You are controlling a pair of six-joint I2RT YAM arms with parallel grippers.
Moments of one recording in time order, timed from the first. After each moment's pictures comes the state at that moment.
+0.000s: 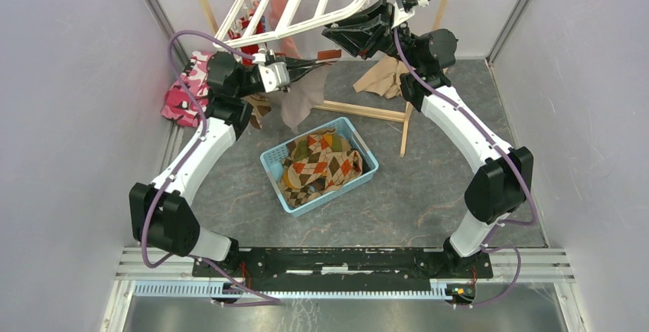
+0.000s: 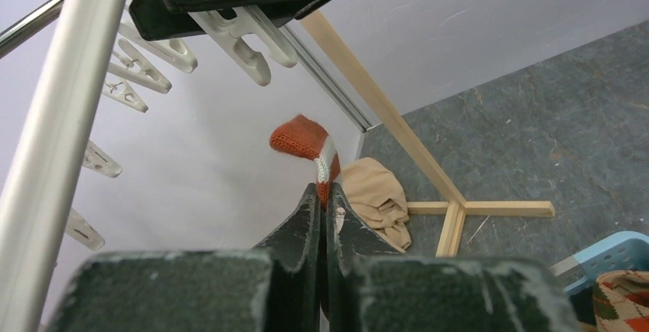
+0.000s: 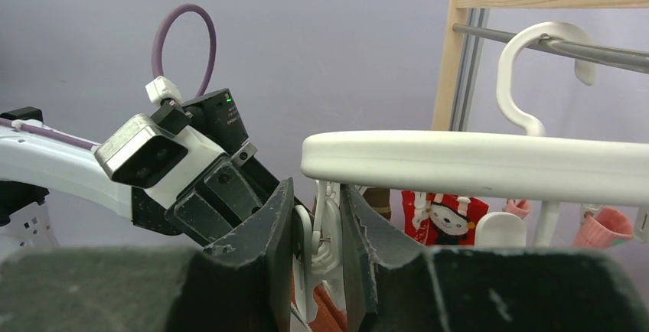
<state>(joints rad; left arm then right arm) -0.31 1.43 1.25 0.54 1.04 0.42 0.44 1.71 1.64 0.84 -0.84 0.56</state>
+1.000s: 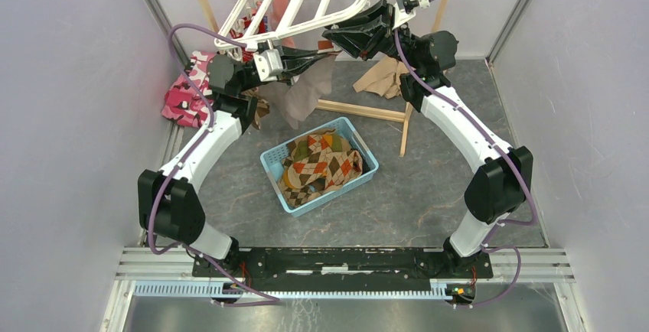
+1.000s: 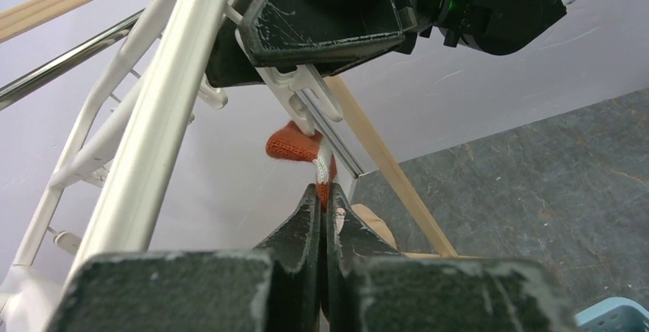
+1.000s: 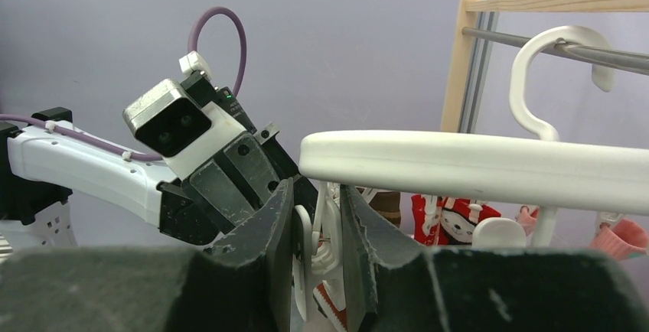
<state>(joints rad) -0.32 1.52 1.30 0.84 1.04 0.11 0.44 1.72 1.63 0.87 -0.85 0.59</state>
